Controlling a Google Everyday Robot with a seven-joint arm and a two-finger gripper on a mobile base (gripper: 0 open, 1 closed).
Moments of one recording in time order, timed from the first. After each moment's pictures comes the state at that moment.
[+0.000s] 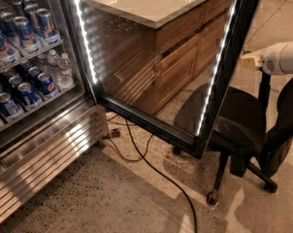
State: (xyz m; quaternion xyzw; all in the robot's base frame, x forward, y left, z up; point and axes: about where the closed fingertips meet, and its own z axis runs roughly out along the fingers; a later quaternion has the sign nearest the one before) arm 0.728 -0.352 0.844 -0.26 0.83 0.04 0.50
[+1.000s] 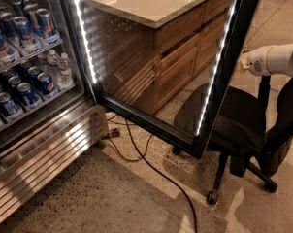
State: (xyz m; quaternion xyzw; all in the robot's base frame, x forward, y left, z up) arm 0.758 -0.327 0.811 -0.29 0.82 0.10 0.48
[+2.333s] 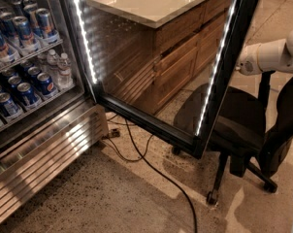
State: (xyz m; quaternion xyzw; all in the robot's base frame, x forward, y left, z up) arm 0.742 -0.271 0.811 -0.38 0.79 0.16 0.45
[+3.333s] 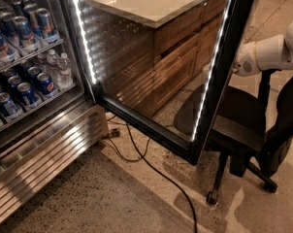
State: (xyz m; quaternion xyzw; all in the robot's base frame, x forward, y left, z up) arm 0.695 -0.224 0.827 -0.45 0.76 0.22 0.41
